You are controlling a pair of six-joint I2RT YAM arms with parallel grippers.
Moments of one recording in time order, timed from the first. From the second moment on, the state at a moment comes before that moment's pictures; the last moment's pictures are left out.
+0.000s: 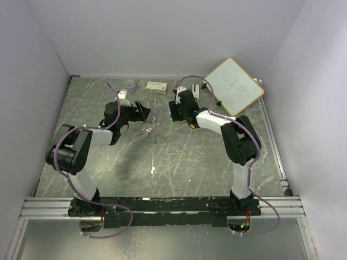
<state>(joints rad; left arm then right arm) -0.29 1.78 0.75 0.83 0.26 -0.37 0.52 2.02 1.32 0.01 0.01 0.12</state>
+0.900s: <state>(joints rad) -0.29 1.23 0.54 0.63 0.08 -0.18 0.52 1.21 0.76 0.15 0.86 0.24</state>
